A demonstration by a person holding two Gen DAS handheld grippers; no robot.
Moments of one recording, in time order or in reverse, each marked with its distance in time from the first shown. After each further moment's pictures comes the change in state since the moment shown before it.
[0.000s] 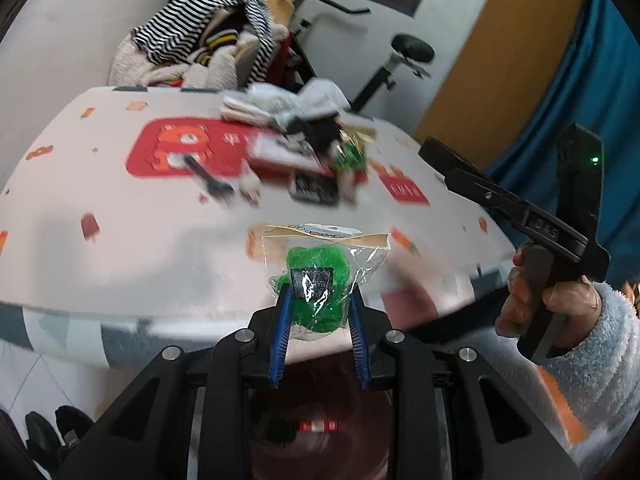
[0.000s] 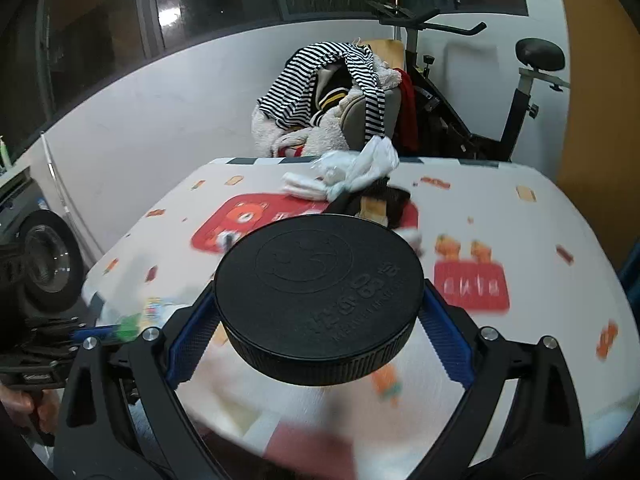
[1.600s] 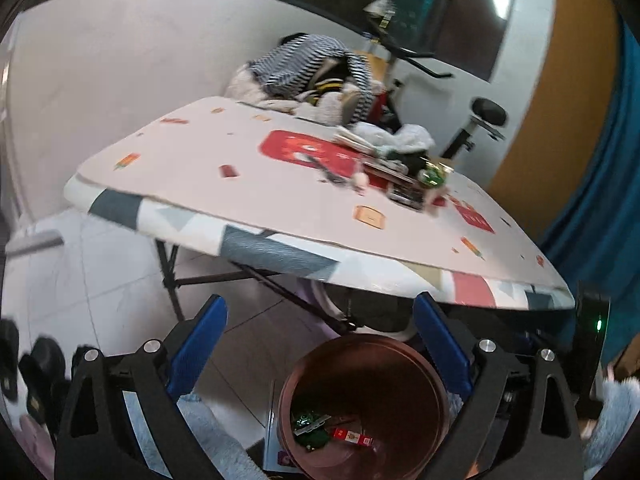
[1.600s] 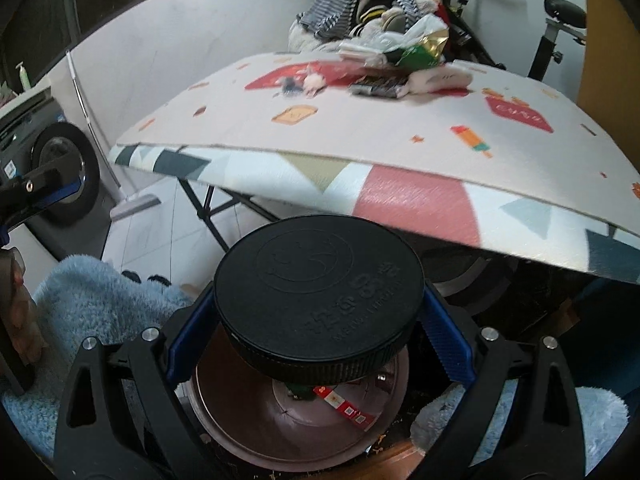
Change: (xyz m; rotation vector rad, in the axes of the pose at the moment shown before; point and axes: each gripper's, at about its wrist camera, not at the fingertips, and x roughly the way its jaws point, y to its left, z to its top) left arm -0.066 0.019 -0.113 -0.221 -0.279 0.314; right arm 0.003 0.060 -0.165 -0.089 0.248 0.030
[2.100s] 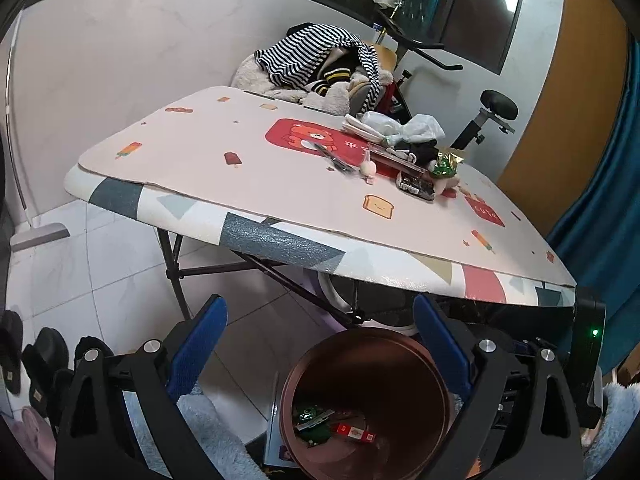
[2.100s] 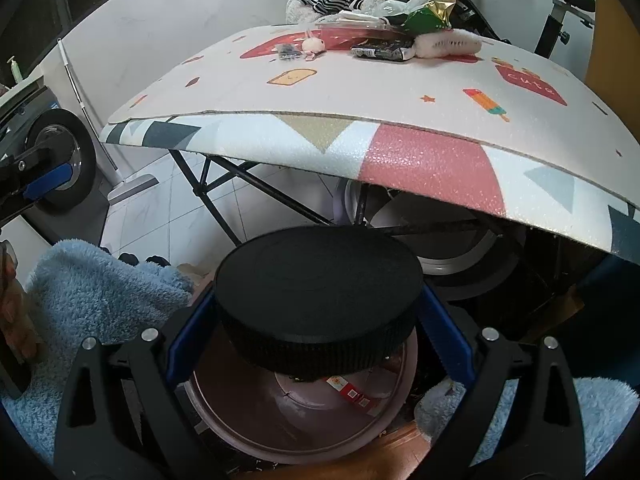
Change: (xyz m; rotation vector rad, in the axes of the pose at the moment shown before) left arm 0.014 -0.007 -0.004 0.017 0.039 0.021; right arm 0.015 0.000 -0.006 0.013 0.074 0.003
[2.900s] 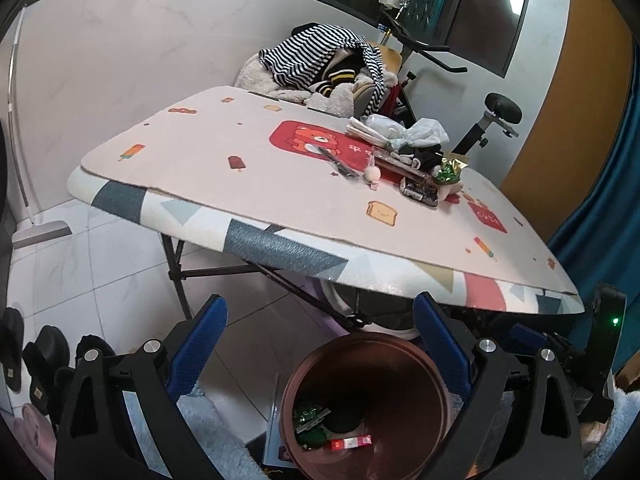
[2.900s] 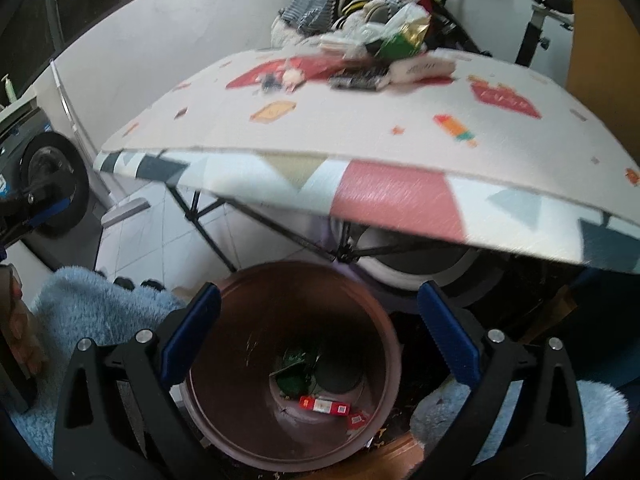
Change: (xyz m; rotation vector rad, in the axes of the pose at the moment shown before) left arm 0.000 0.003 0.013 -0.020 0.008 -0.005; right arm -0.028 -0.016 0.015 0.060 -0.107 -0.033
